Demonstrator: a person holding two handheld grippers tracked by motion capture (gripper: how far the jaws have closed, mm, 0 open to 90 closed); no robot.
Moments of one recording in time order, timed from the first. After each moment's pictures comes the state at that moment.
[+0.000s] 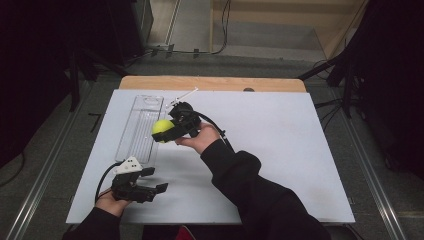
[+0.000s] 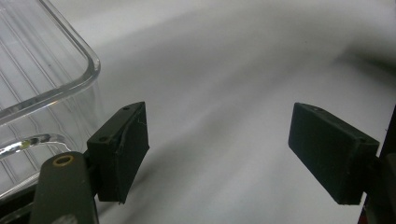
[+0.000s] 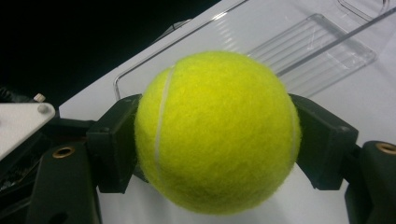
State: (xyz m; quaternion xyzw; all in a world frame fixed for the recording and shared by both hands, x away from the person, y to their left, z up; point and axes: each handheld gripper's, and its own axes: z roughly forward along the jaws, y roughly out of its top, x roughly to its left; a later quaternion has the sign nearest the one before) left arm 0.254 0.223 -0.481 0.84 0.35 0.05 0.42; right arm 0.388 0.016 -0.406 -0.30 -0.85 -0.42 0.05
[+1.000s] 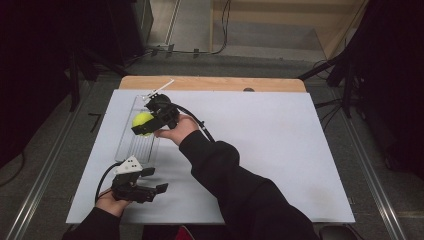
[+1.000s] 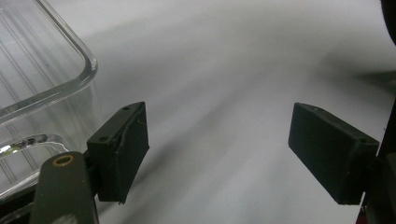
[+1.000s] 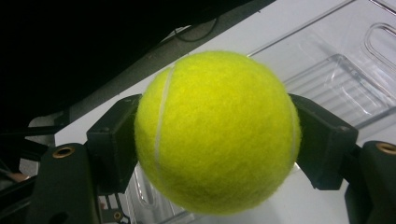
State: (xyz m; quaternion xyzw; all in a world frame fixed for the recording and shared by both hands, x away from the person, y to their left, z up) left arm 0.254 0.222 -0.481 0.84 0.35 0.04 0.42; right arm 0.408 0.071 -0.393 -0.30 -0.86 -0.42 0.05
